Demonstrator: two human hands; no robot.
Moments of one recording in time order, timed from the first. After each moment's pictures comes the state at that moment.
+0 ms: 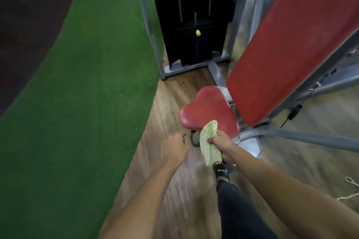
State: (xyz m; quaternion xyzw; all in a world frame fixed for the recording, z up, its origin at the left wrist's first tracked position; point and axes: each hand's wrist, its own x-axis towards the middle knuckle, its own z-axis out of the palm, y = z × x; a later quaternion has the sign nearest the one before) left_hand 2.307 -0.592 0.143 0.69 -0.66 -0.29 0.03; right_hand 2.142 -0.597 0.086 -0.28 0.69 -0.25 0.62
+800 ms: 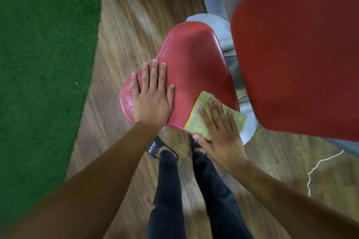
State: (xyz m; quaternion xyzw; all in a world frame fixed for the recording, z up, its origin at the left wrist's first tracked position) left_hand 2.217 -0.799 -0.180 0.64 -0.76 -0.09 -0.05; right_hand 2.031 -0.669 -0.184 -0.72 0.66 0.00 0.20
